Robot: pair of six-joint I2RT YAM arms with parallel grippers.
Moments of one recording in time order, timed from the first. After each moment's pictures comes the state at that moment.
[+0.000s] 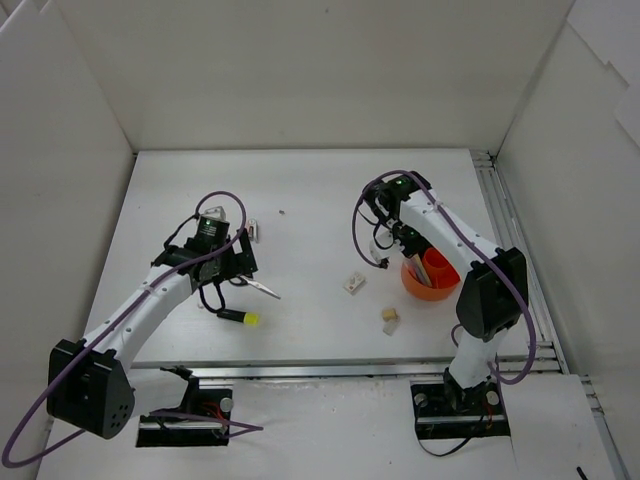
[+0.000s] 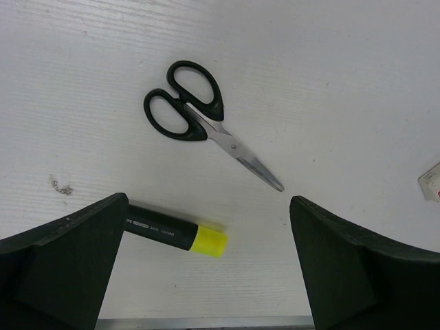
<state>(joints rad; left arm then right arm) -0.35 1.22 0.91 -0.63 -0.11 -0.56 0.49 1.78 1.58 -1.43 0.61 -1.55</state>
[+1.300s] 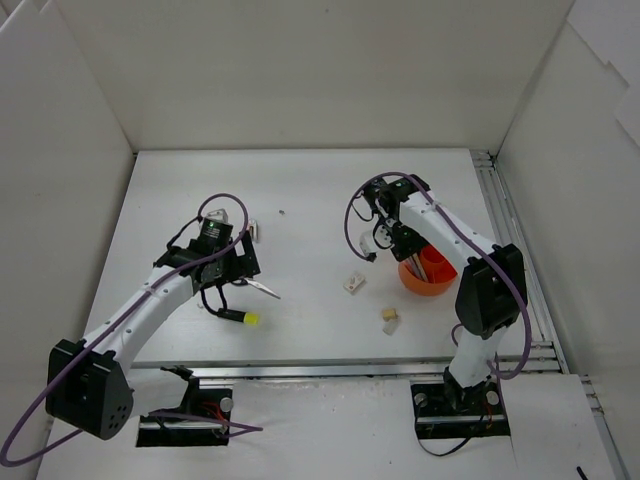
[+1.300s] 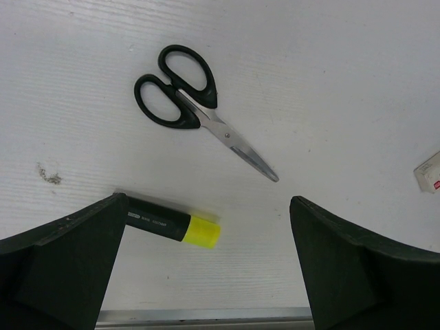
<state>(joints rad) -0.37 1.21 0.91 -0.65 -0.11 -0.59 0.47 1.80 1.54 -1.26 0.50 -1.47</state>
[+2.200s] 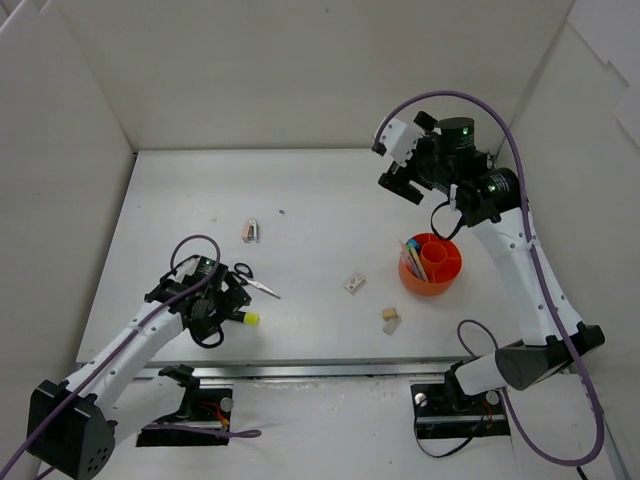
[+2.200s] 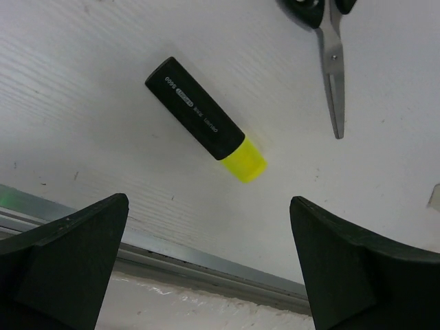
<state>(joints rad) -0.42 0.99 0.69 -0.86 -0.14 -1.07 0.37 1.44 1.78 -0.87 0.05 -0.91</state>
